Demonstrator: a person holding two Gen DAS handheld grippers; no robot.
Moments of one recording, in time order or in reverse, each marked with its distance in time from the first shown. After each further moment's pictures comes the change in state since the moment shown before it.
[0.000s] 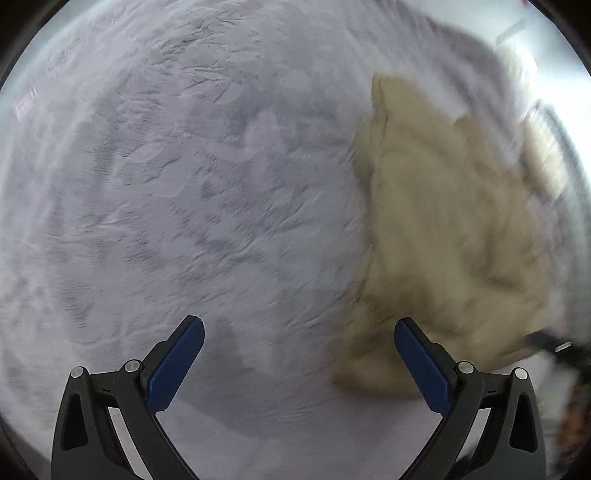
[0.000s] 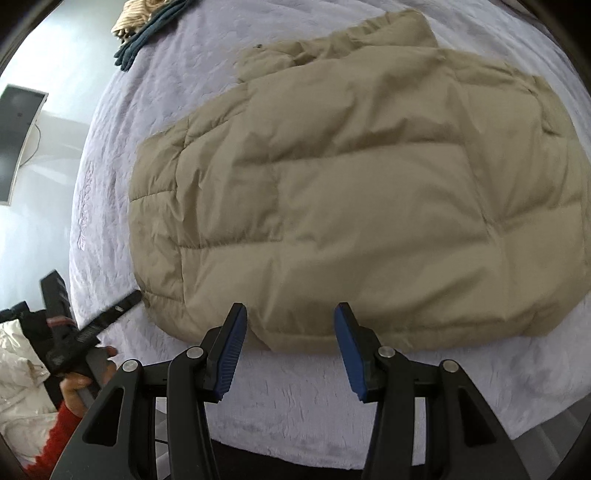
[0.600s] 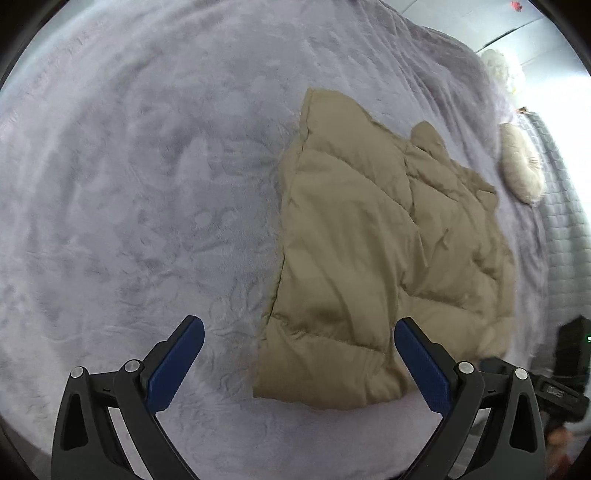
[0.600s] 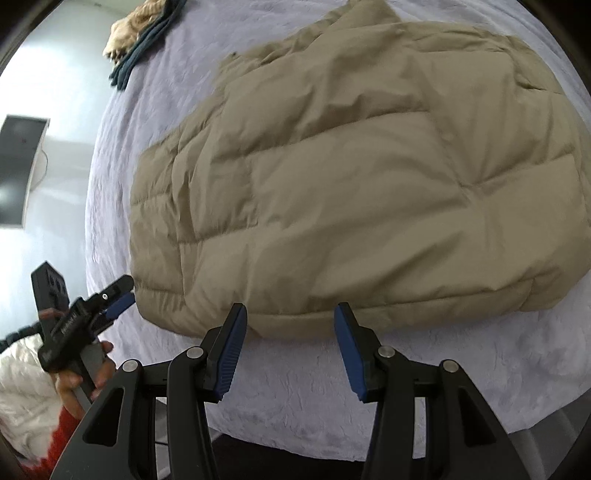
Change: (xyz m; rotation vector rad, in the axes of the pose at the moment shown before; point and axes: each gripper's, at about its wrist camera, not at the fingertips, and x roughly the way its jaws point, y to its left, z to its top) left arm -0.011 -0.051 0.011 0.033 0.025 -0.027; right arm -0.003 -0.030 -0.016 0.080 0.002 0.089
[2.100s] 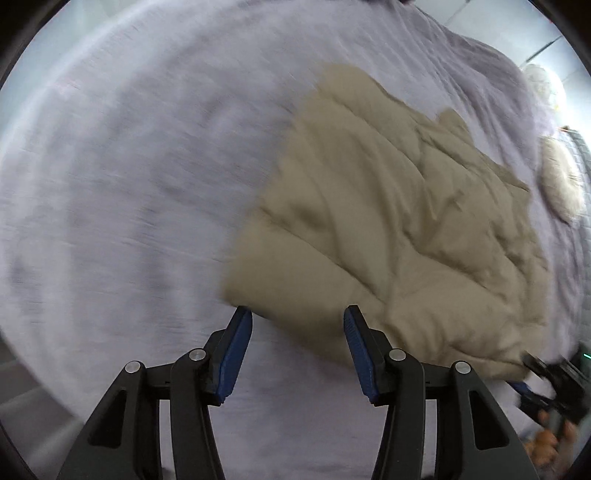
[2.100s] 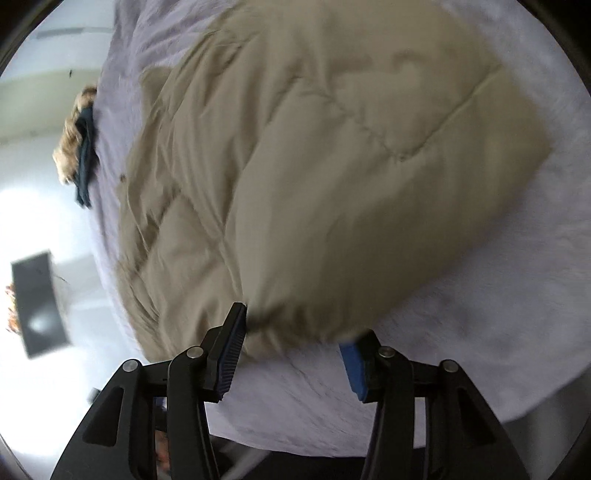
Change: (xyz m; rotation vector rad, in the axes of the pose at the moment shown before) left arm -0.022 -0.034 -0.075 -0.116 -0.103 0.257; right arm 0.002 -0.189 -0.047 0.422 -0.038 0.160
